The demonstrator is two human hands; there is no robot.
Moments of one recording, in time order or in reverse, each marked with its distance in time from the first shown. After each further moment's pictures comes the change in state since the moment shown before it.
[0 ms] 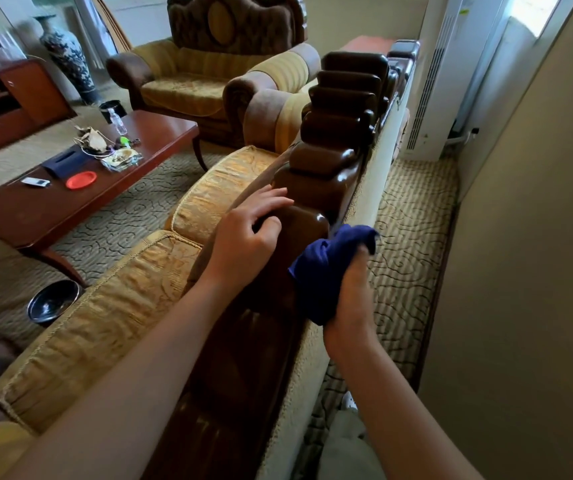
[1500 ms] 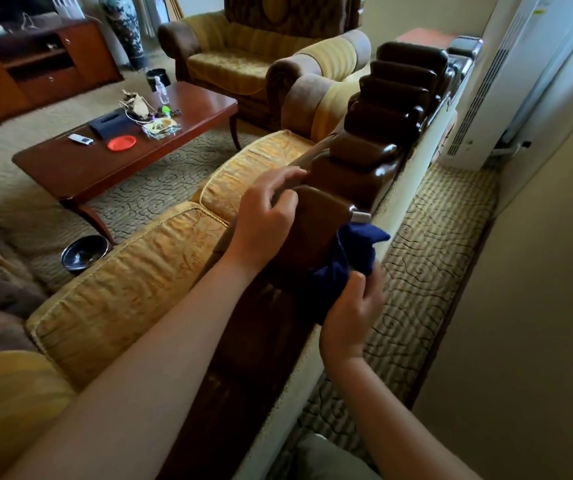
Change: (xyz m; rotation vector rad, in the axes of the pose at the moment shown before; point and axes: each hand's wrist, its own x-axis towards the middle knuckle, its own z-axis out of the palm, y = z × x) left_hand -0.016 0.025 -0.011 -0.094 0.194 -0.140; right_hand -0.019 0.042 -0.001 -0.358 0.132 -0.513
